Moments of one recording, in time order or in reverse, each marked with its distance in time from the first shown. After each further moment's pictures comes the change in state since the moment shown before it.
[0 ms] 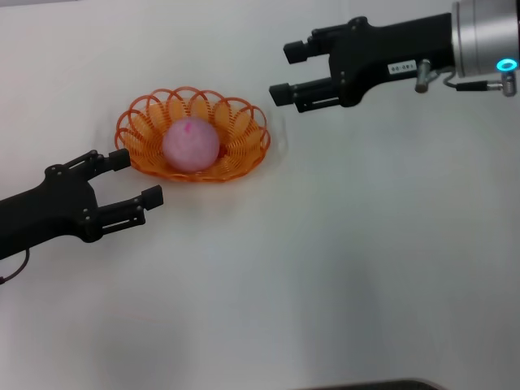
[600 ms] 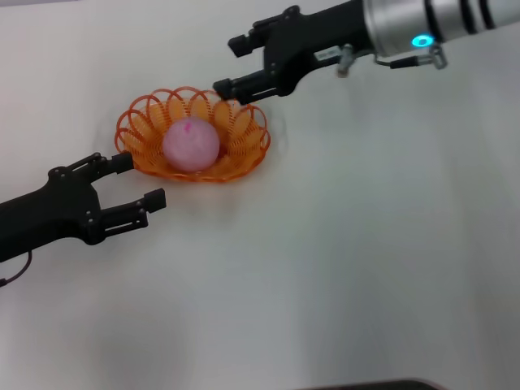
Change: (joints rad) left arm -0.001 -0.001 0.005 -0.004 0.006 -0.003 0.001; right arm 0.141 0.002 -0.184 0.067 -0.029 0.191 0.081
